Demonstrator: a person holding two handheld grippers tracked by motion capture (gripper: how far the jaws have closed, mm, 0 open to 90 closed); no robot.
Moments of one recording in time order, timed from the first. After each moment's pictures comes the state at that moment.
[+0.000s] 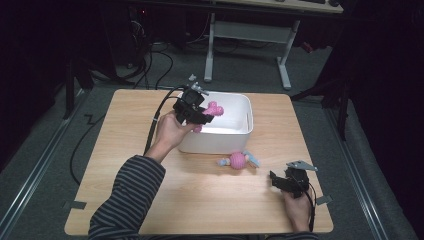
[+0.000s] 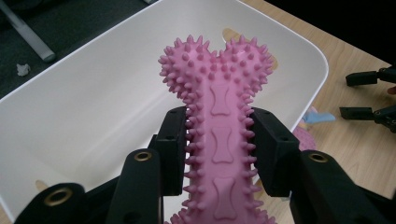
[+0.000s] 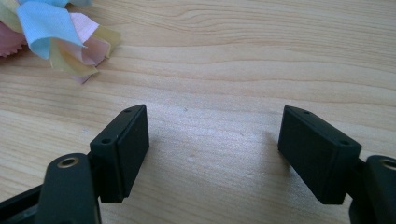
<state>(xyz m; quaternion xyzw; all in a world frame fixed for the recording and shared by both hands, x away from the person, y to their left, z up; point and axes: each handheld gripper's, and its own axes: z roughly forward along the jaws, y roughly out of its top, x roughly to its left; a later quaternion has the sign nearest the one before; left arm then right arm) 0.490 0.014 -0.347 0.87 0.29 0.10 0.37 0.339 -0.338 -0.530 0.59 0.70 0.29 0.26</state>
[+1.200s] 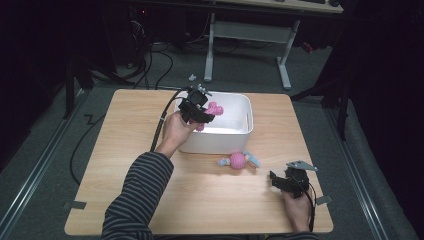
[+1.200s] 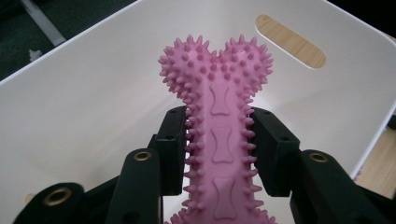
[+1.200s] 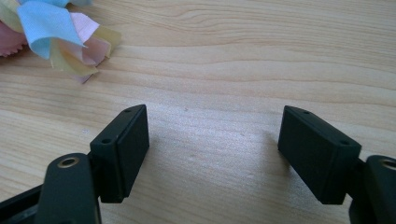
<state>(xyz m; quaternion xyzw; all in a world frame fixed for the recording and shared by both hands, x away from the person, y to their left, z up) 0.515 0.002 -0.375 0.87 0.32 0.11 0.35 0.339 -0.338 -0.530 0.59 0.71 0.29 0.26</state>
